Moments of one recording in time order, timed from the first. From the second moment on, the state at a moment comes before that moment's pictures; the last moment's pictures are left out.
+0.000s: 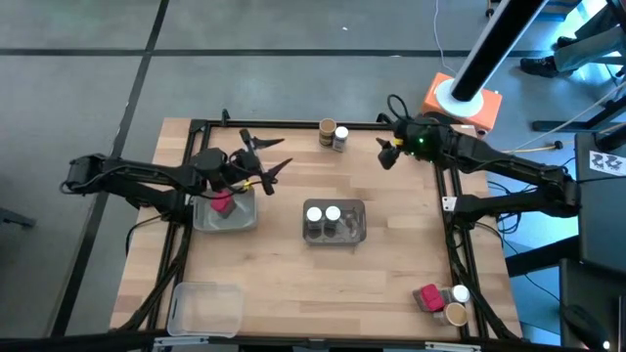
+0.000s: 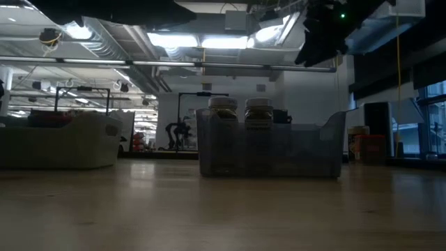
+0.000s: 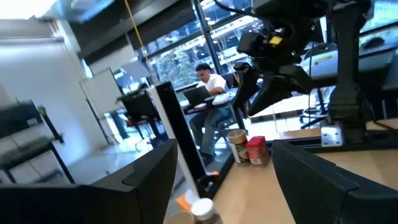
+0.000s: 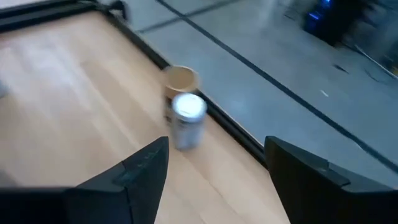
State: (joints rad) left arm 0.09 1.06 0.57 0.63 -0.37 0.41; right arm -0.38 1.05 0.99 -0.53 0.38 0.11
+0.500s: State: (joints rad) left arm 0.09 1.04 0.57 0.48 -0.37 0.45; right arm -0.61 1.13 0.99 -0.78 0.48 0.36
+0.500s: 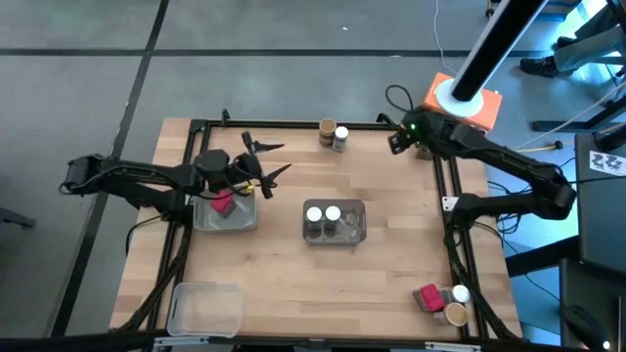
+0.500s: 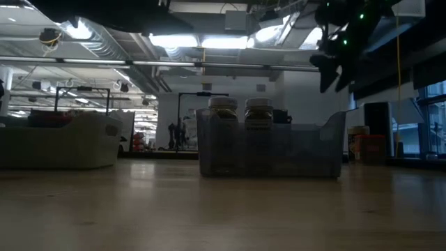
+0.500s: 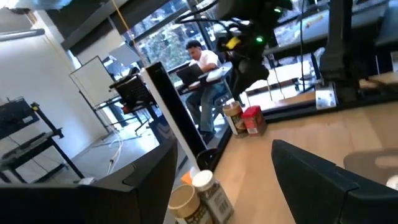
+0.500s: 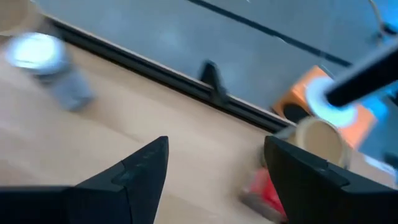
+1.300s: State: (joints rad) left arm 0.09 1.04 0.57 0.47 -0.37 0.44; right arm -0.86 1.27 0.98 -0.91 0.46 0.39
